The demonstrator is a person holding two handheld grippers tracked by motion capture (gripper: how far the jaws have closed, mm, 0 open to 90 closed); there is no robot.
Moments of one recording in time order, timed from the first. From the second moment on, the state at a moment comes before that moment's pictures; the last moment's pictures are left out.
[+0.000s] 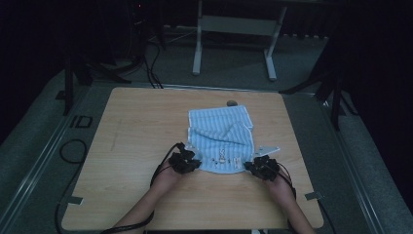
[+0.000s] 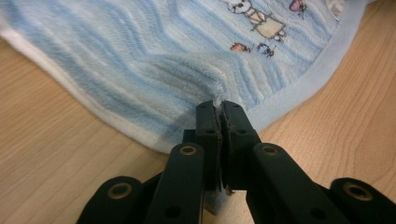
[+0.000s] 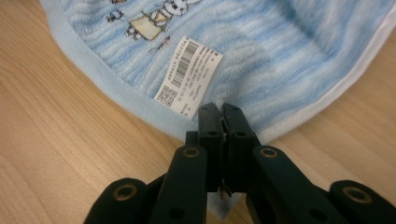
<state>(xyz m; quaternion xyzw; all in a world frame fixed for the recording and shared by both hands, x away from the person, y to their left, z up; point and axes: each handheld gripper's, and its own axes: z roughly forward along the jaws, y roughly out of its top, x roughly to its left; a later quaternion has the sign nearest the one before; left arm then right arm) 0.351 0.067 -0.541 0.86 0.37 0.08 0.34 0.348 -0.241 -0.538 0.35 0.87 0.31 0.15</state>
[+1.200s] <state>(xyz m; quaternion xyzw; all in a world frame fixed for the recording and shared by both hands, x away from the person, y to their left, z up) 0.204 0.082 -0.496 0.88 0.28 -0.03 0.39 0.193 -0.290 -0.508 0.33 0.86 0.37 0.09</state>
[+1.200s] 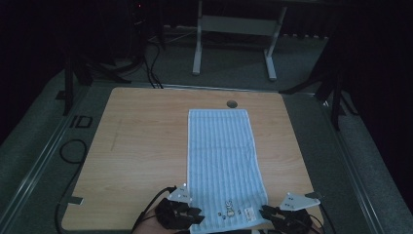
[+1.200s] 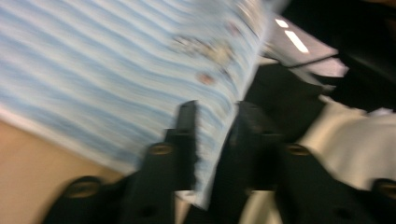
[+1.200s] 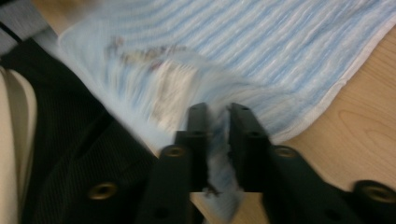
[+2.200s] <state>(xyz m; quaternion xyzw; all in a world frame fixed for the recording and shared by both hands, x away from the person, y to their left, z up) 0.361 0.069 -0.539 0.86 0.36 0.07 0.36 0.393 -0.250 -0.535 0.40 0.84 0.33 0.17</state>
